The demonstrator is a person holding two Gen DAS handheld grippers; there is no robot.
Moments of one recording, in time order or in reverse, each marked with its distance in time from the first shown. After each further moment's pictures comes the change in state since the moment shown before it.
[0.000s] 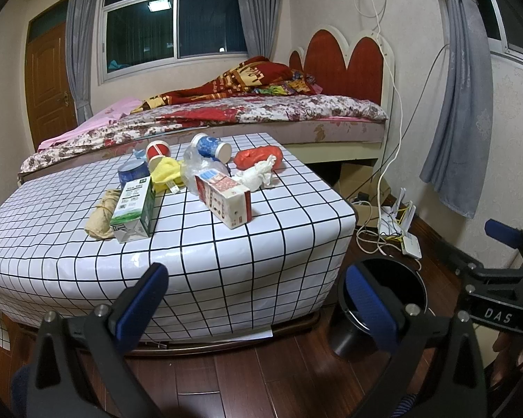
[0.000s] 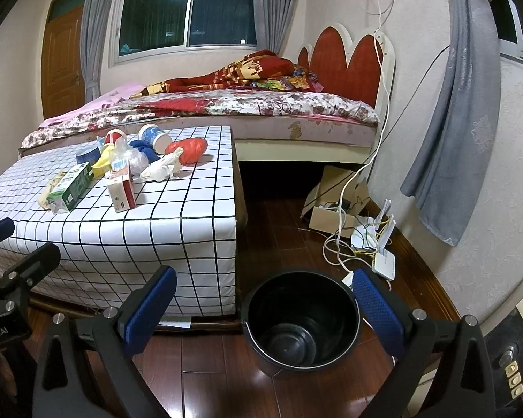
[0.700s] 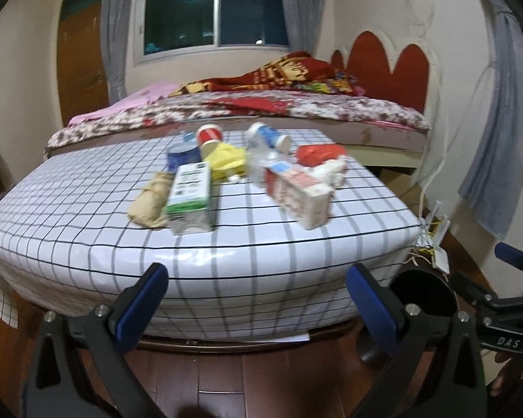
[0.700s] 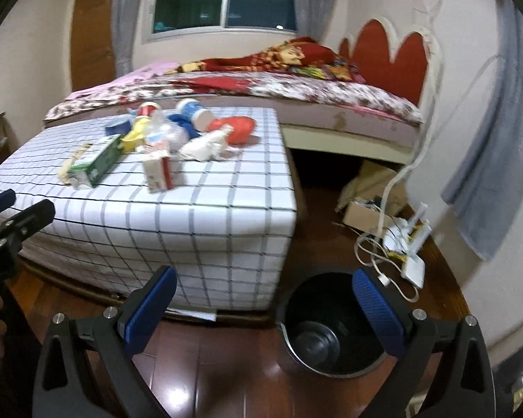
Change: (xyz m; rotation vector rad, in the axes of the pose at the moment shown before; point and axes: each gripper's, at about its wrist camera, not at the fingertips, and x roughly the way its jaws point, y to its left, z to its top) left arm 0.026 0.083 -0.012 -0.107 0.038 0.118; right arm 0.039 0.056 0.011 -0.118 0.038 0.140
